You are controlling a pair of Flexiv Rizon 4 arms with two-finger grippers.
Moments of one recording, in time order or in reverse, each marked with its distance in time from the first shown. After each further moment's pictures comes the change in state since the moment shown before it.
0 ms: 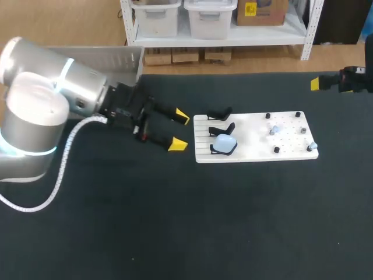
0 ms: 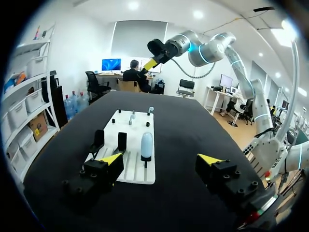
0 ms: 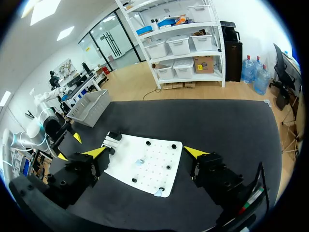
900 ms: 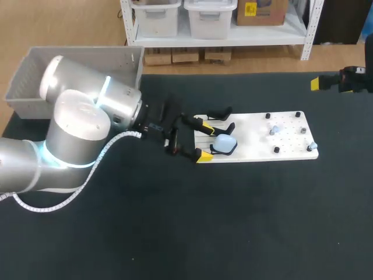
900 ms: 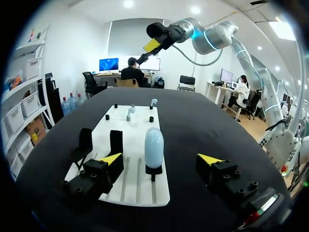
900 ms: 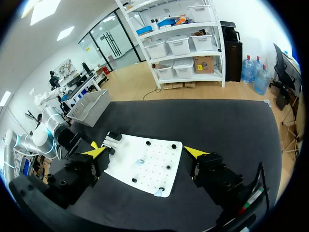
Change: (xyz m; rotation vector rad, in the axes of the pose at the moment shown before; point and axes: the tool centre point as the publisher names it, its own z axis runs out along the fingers) left arm 0.017 0.019 0.073 -0.011 0.015 0.044; right arm 0.000 0.000 0.000 0.000 0.000 0.000
